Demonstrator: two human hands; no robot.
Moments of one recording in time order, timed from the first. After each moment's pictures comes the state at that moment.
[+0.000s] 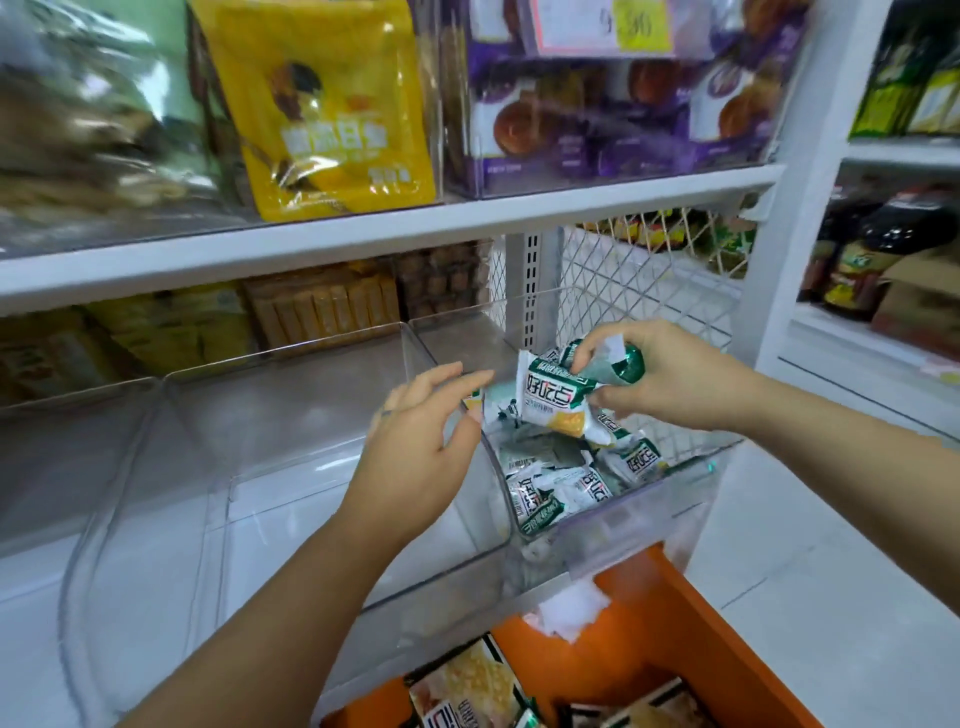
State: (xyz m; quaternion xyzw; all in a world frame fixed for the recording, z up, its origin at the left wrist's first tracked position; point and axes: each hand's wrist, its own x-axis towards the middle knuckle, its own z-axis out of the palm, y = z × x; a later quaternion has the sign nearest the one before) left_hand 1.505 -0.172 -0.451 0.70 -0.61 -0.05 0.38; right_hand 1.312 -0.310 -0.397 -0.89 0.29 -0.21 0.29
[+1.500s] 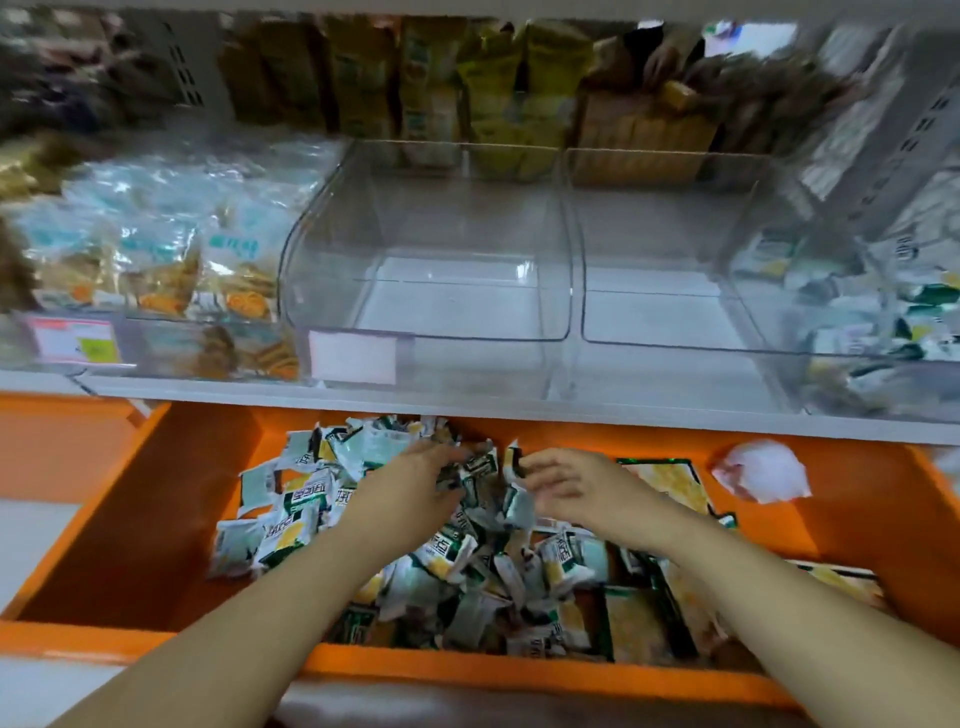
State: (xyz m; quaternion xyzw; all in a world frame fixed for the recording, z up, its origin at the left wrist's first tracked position) left_hand 1.570 0.170 -0.562 0.90 -0.37 -0.19 0.13; right_hand 1.450 -0.007 -0.565 -0.83 0.19 0.12 0.51
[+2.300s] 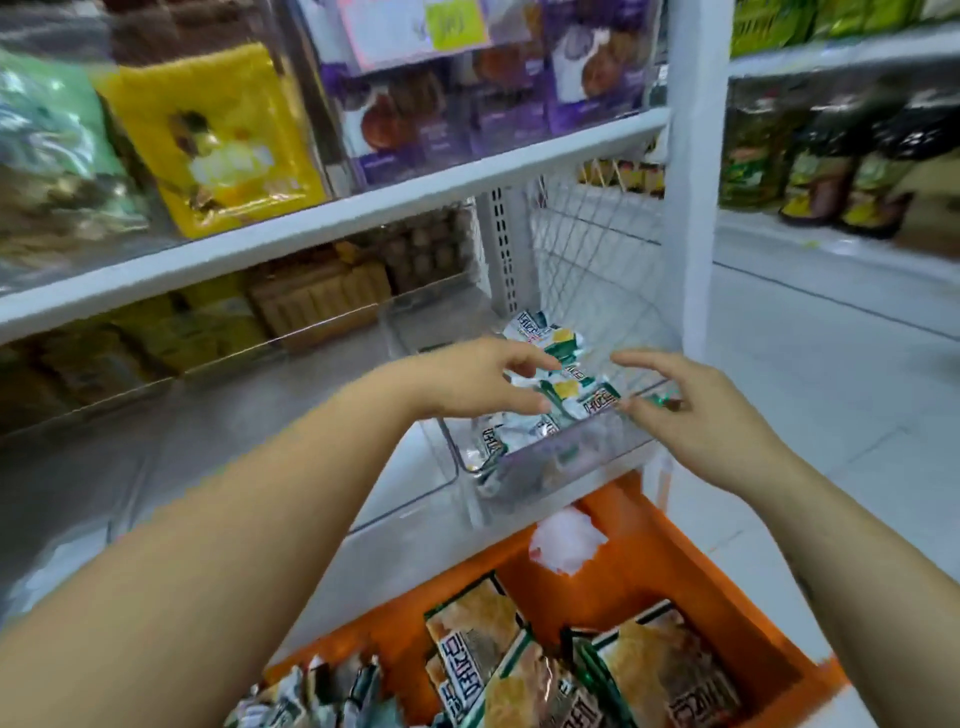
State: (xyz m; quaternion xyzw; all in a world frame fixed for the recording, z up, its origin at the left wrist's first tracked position) left_hand 1.433 -0.217 -0.394 0.69 -0.68 -0.25 0.09; right_hand 1.228 -0.267 -0.463 -0.78 0.39 -0.35 0.34
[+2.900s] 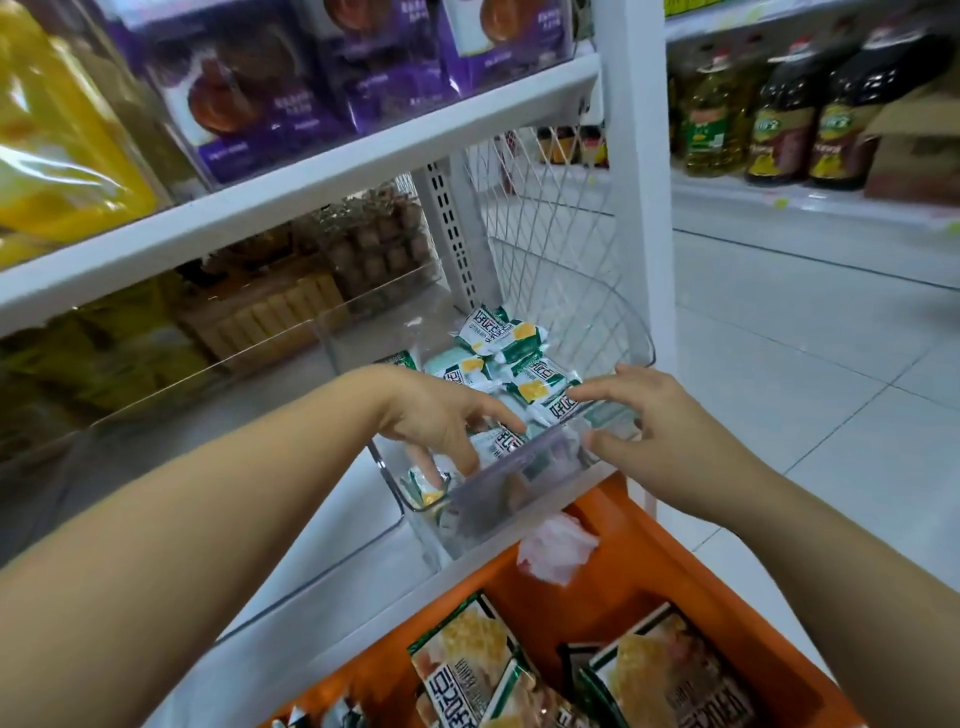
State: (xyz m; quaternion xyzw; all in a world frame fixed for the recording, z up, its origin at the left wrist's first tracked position) left_hand 1.444 -0.273 -0.428 0.68 -0.57 -0.45 -0.11; right_hand 1.228 -0.283 -0.489 -0.81 0.39 -0.30 0.31
